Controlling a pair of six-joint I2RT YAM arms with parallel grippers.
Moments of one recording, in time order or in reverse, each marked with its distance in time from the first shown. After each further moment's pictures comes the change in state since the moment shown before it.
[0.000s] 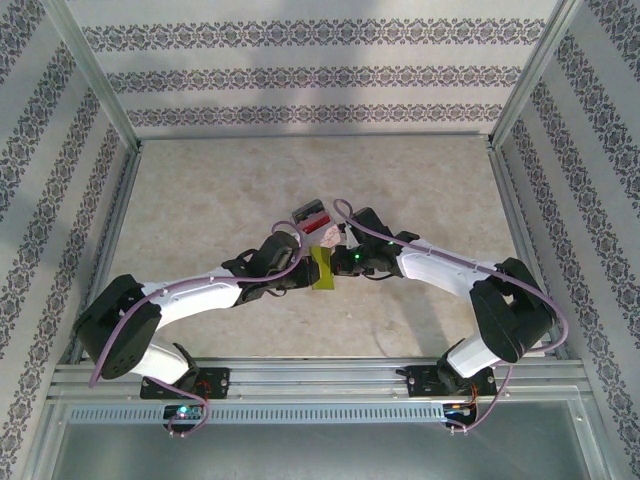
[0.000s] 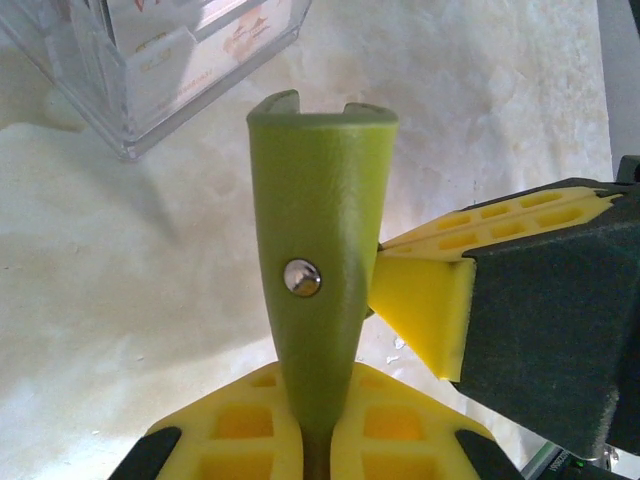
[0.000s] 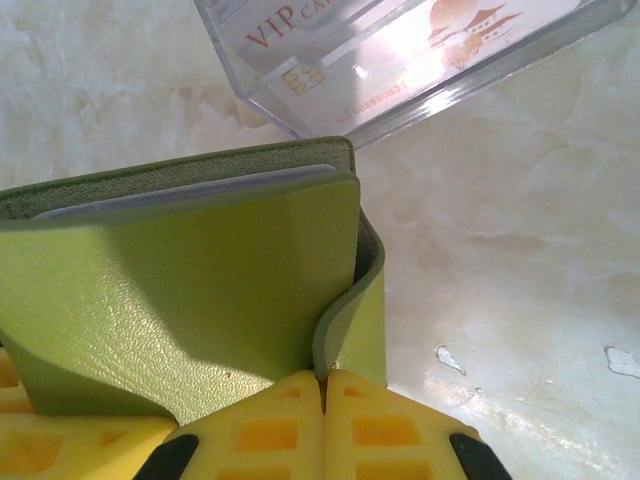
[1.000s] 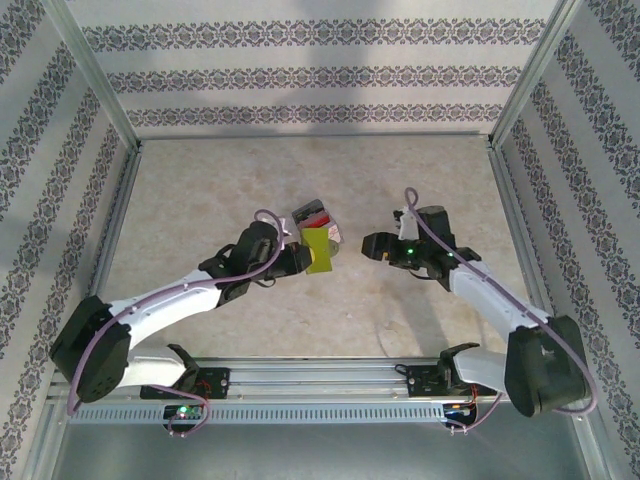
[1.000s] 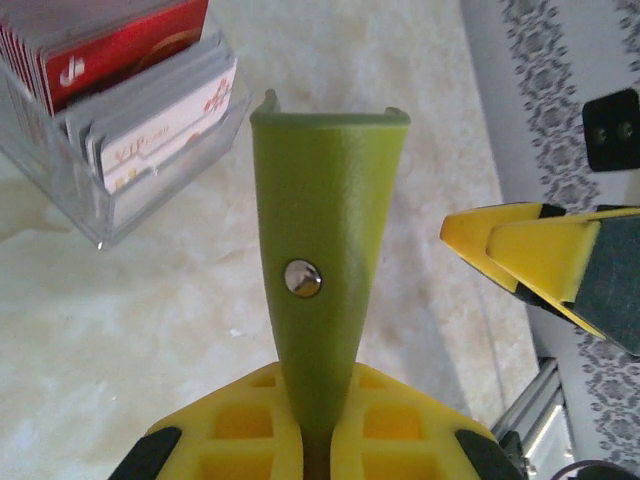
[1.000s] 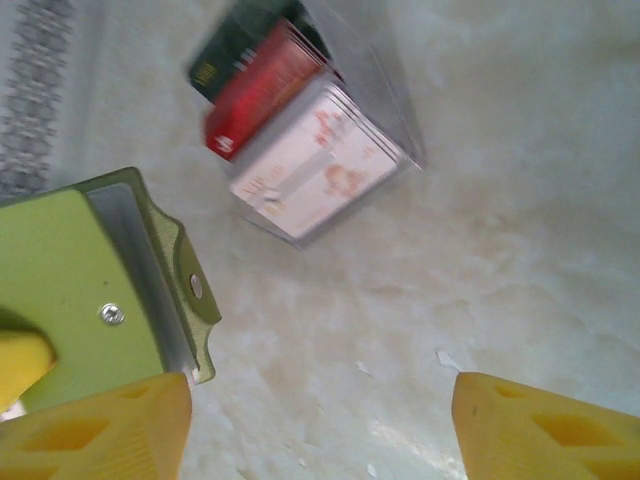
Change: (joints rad) left arm 0.088 -0.178 -0.020 0.030 0.056 0.020; right arm -0.376 -0.352 -0.248 0.157 -0.291 -0.068
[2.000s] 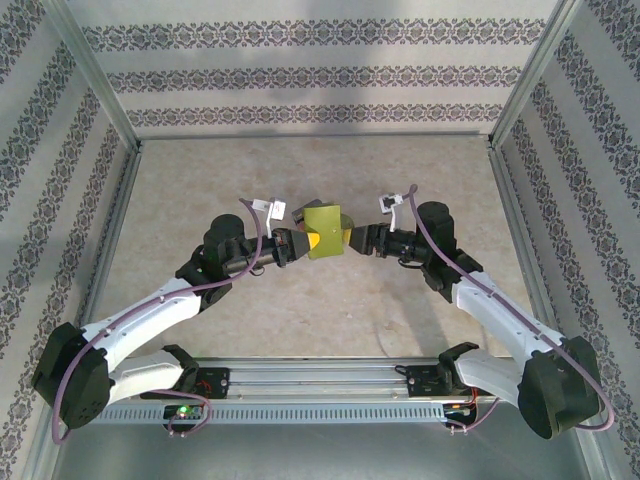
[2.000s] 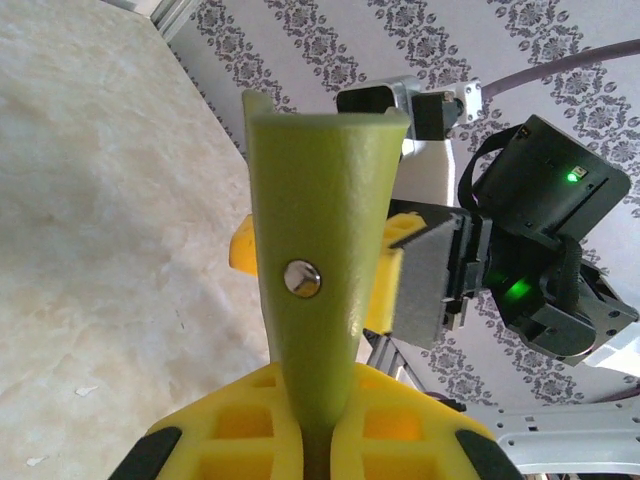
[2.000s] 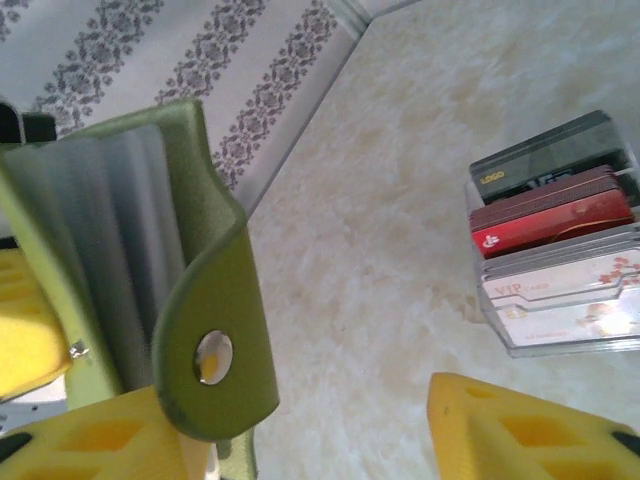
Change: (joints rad) left arm 0.072 -0.143 -0.036 0.309 0.322 0.073; right arm 0.127 -0.095 0.014 0.280 -0.094 0.043
